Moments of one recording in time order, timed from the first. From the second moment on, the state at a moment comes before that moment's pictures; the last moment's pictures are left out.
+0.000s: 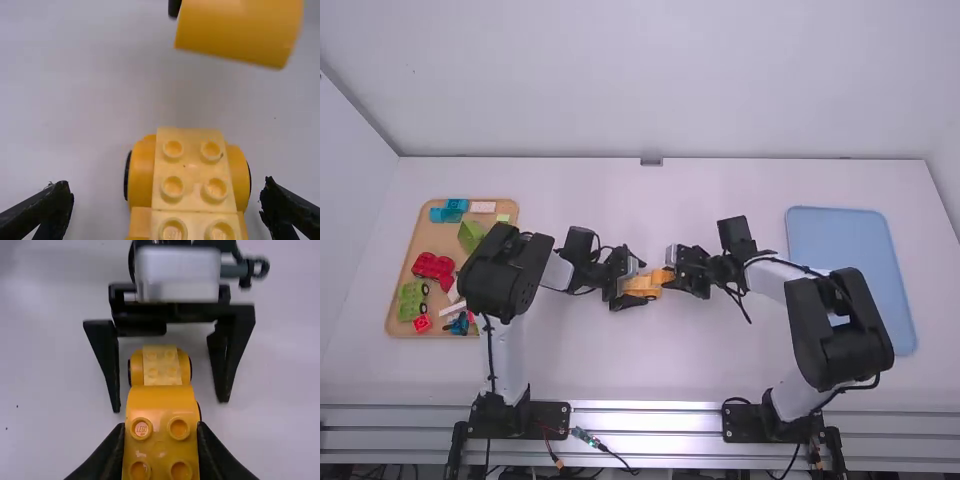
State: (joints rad) left arm -0.23 2.12 0.79 0.39 1.06 0.86; right arm 0.27 1.73 0.78 -0.13 -0.93 -1.08
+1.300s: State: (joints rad) left arm -0.23 2.13 0.76 0.45 1.08 0.88; right arm 0.37 1.88 0.87 -0.13 -0.93 -1.06
